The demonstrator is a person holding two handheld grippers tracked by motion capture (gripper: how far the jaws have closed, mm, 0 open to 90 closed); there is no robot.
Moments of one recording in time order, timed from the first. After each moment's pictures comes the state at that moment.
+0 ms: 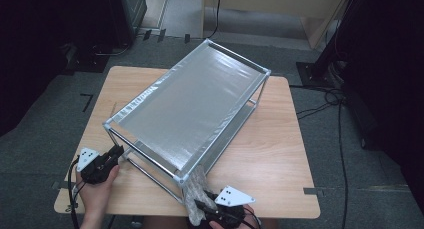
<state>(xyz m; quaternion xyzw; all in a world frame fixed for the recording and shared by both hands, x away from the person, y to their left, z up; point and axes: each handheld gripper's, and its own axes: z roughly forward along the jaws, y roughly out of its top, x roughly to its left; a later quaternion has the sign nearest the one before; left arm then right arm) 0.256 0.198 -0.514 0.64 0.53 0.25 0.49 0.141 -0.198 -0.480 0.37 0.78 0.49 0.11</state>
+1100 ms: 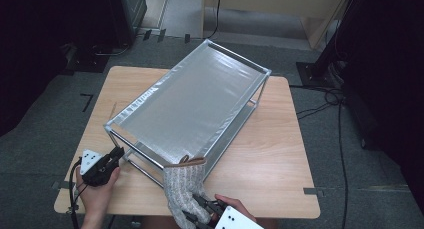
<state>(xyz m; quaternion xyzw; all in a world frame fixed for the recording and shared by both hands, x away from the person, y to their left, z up) 0.250 0.192 -0.513 0.66 0.52 0.27 0.48 0.093 -0.179 -0.398 0.24 0.75 0.59 0.20</state>
